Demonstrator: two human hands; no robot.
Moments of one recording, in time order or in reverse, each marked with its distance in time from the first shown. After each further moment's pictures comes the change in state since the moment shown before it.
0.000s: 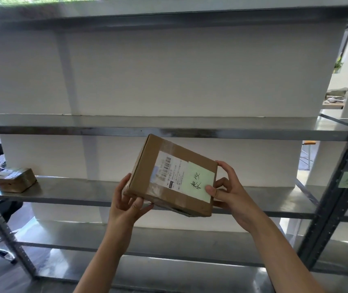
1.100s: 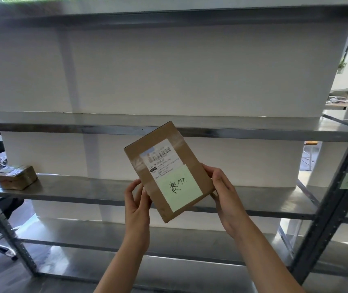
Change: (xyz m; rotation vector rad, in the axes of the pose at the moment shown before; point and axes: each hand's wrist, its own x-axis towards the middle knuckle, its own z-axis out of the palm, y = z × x) left_hand -0.004 -0.009 0.047 0.117 0.246 -0.087; right_hand -0.007 0.003 0.037 0.045 0.115 -0.082
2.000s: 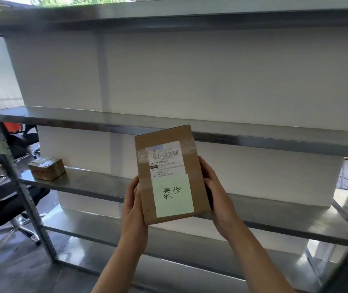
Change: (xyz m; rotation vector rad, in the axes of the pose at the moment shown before) left_hand 0.016 0.032 -0.058 -0.113 0.032 0.103; right_hand 0.025 -0.002 0.083 0.024 -0.248 -0.049
